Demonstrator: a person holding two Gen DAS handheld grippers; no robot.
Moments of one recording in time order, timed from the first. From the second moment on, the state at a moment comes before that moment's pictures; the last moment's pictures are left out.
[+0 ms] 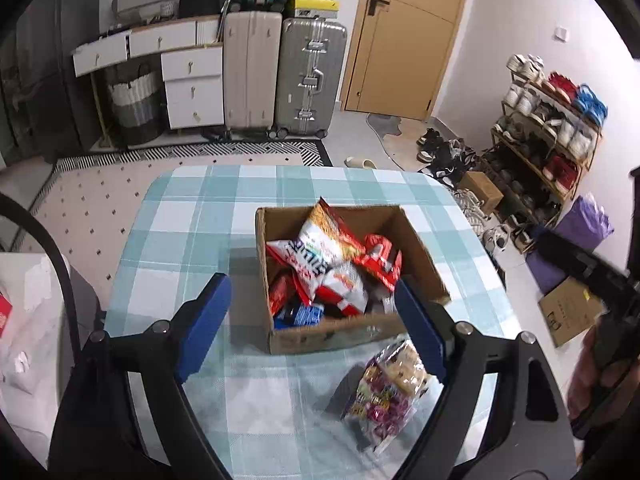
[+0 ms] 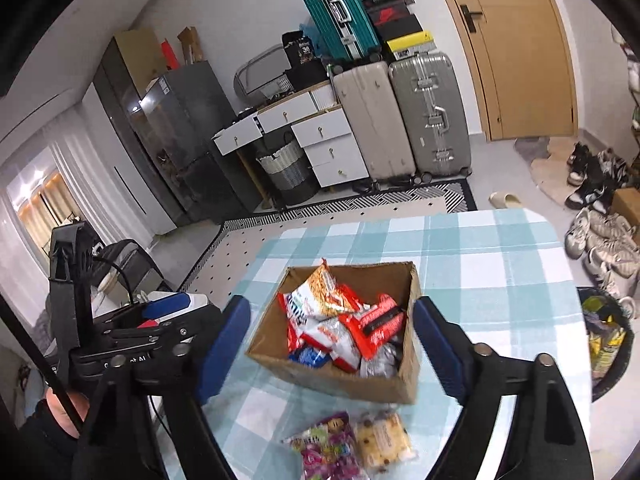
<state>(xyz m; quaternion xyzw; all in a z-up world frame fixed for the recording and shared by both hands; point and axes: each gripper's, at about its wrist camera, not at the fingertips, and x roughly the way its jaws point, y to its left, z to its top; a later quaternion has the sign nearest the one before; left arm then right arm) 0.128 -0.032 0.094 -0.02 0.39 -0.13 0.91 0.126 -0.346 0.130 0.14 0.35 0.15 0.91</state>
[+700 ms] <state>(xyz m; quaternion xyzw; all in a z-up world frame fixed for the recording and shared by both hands) -0.052 -0.010 0.084 -0.03 0.28 -0.08 0.96 -0.041 -0.323 0.140 0.05 0.21 0.14 0.97</state>
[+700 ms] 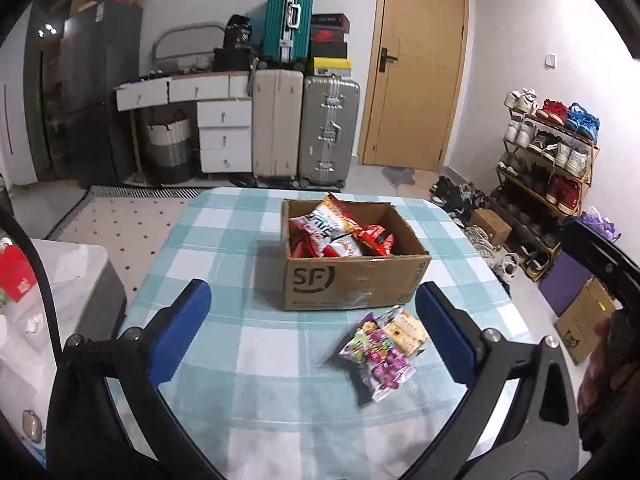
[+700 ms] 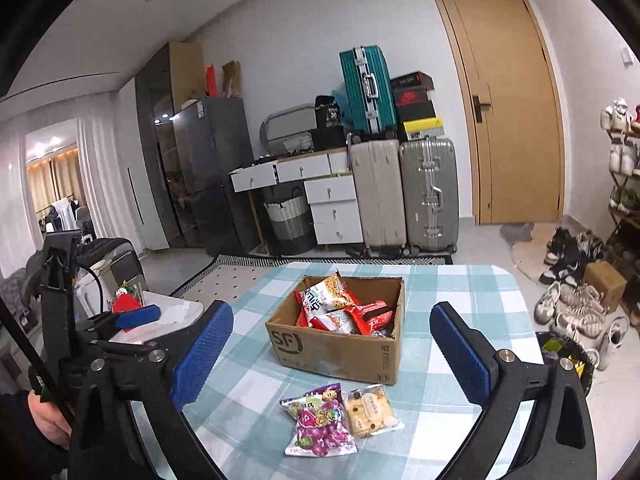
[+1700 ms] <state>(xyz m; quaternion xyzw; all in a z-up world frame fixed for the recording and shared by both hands) 0.008 -0.044 -0.052 -0.01 0.39 -0.11 0.91 -0.038 -0.338 0.028 0.06 0.28 0.11 0.95</state>
